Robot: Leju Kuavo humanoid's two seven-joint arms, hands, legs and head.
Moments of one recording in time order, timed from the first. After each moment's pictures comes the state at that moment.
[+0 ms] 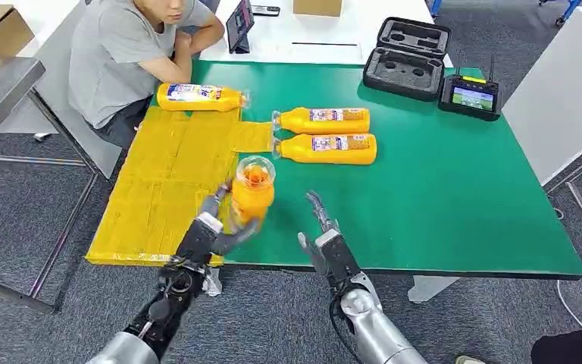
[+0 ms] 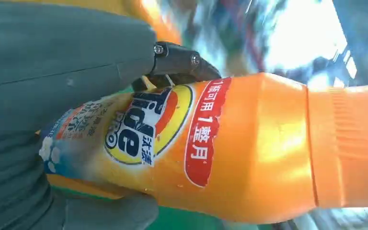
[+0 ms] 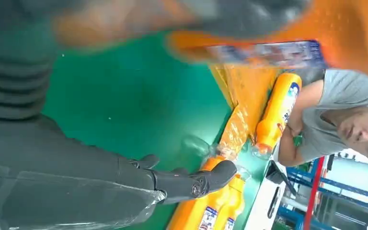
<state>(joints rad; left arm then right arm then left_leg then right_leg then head) -0.44 -0.23 -0.38 -0.85 -0.19 0.14 -0.70 -0.30 0.13 0.39 -0.62 0.13 -0.19 -0.70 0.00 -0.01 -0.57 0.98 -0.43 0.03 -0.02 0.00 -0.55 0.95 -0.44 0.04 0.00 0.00</state>
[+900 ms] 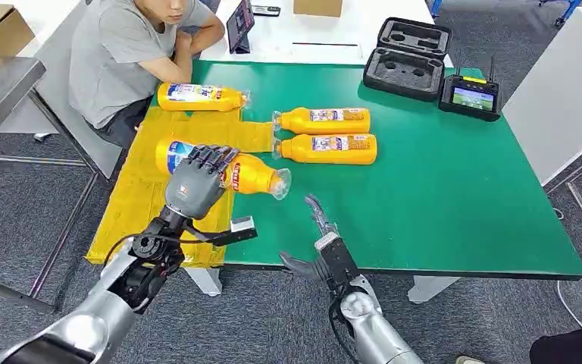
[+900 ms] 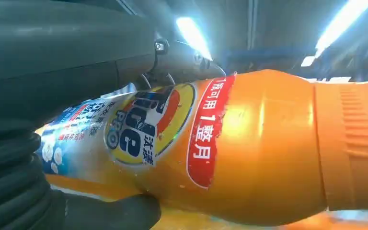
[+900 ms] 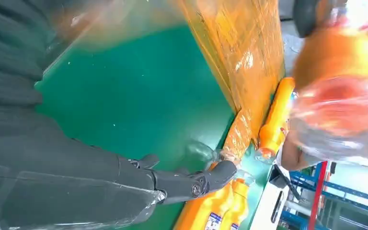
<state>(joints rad) -0.65 -0.13 -0.49 -0.68 -1.14 0.56 -0.29 -0.29 0.14 0.38 -0.62 0.14 -0.17 -0.70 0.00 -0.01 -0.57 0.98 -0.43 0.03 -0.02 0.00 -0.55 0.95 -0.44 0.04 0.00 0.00</state>
